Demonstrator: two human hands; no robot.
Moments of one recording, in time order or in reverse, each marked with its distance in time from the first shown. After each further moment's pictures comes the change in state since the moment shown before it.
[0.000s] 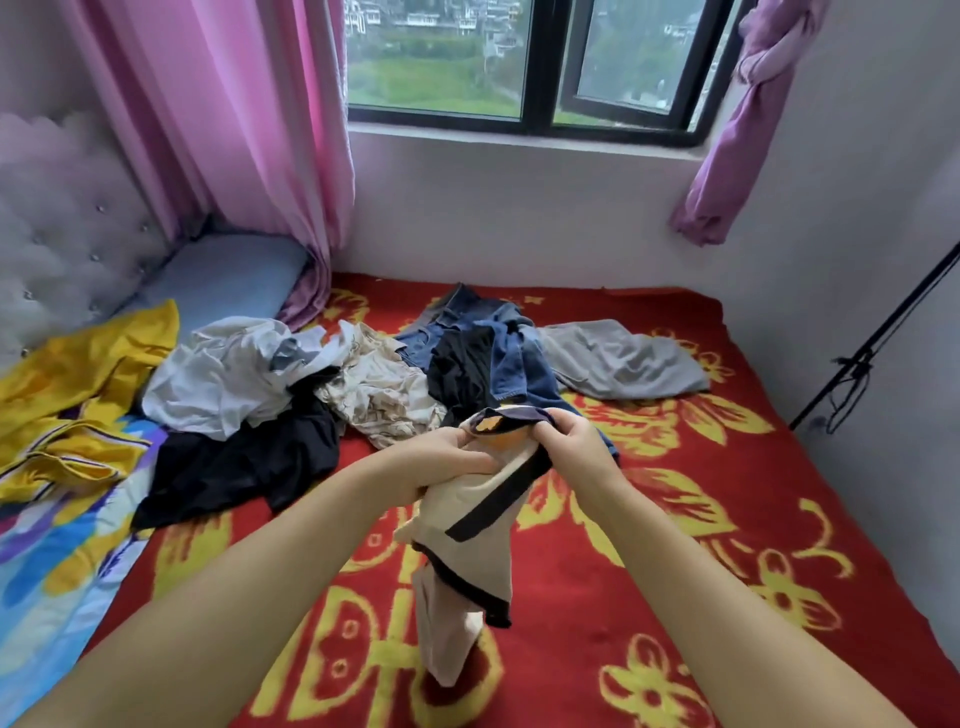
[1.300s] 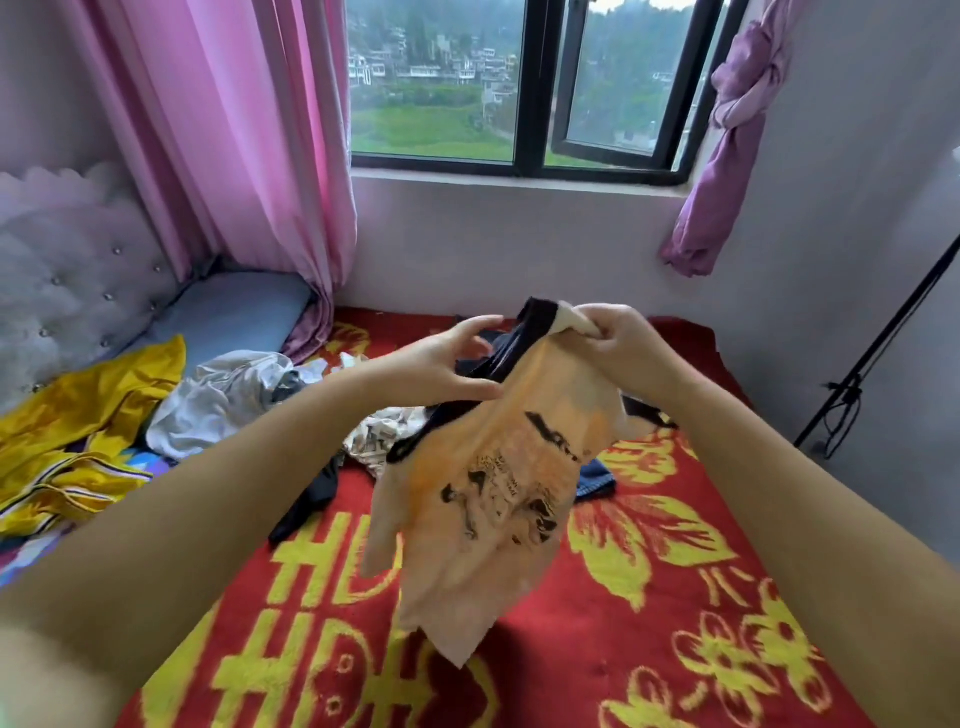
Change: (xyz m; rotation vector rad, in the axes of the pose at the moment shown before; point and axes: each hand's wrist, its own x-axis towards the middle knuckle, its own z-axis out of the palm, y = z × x) left_hand -0.020 0.106 -0.040 0.611 0.213 0.458; right_hand 0.018 -0.121 -0.079 -0.380 -0.042 -0.484
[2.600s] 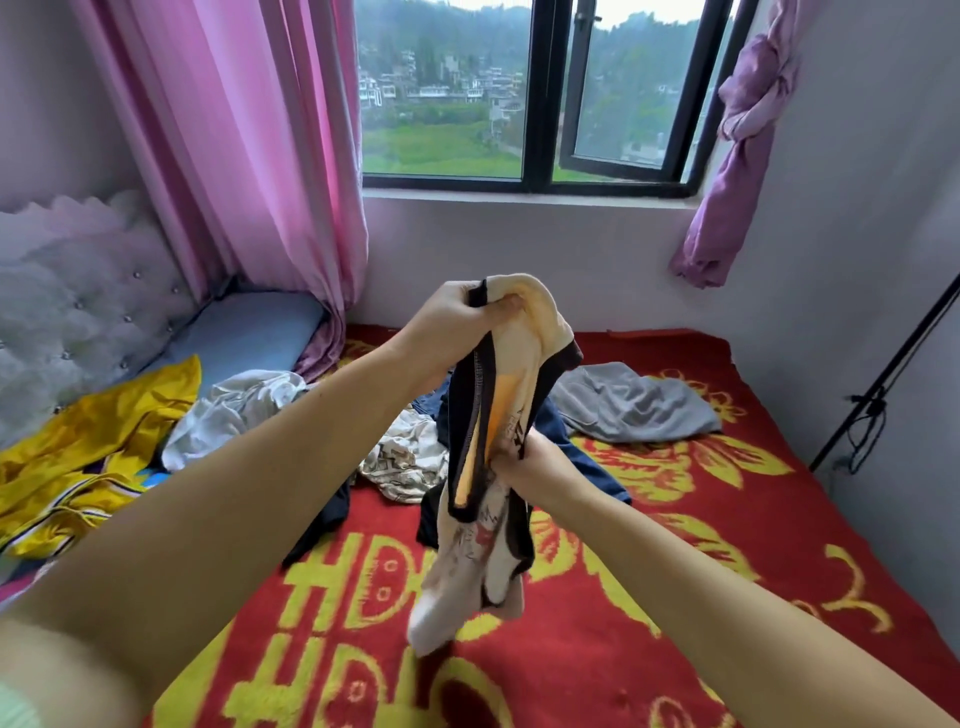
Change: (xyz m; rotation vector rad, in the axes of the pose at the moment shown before) left_hand 0.009 0.051 -0.019 -0.608 0.363 0.015; right_hand -0.030 0.030 0.120 0.206 -0.162 0.313
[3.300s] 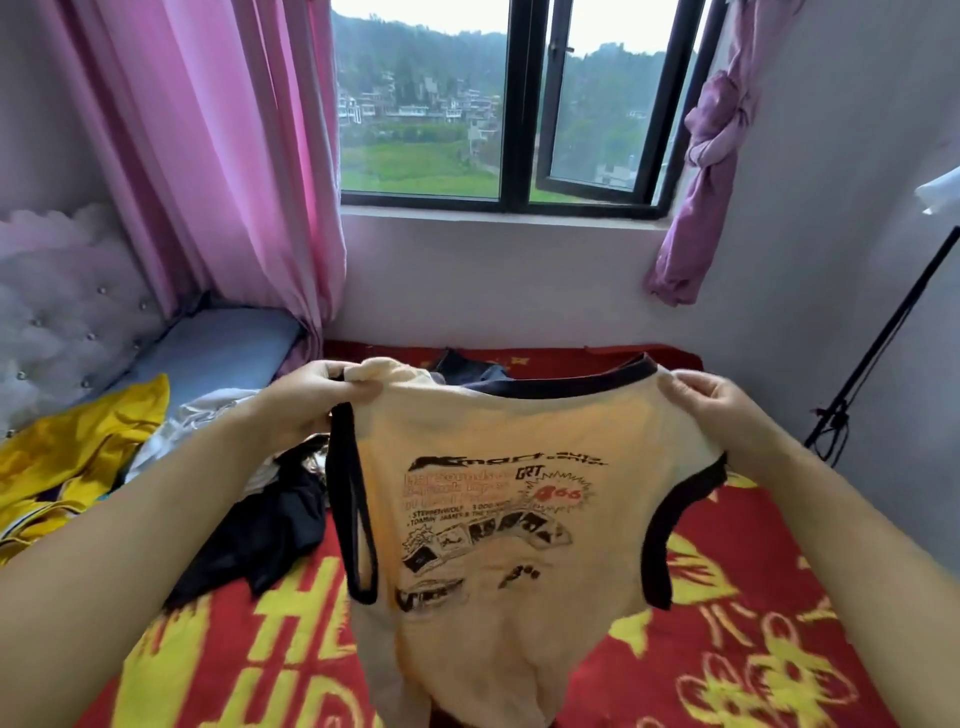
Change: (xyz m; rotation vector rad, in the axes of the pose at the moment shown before) left_hand -0.007 -0.079 -0.107 -0.026 -0.058 -0.315; right_hand -0.026 0.002 -0.193 0.137 0.266 0.025
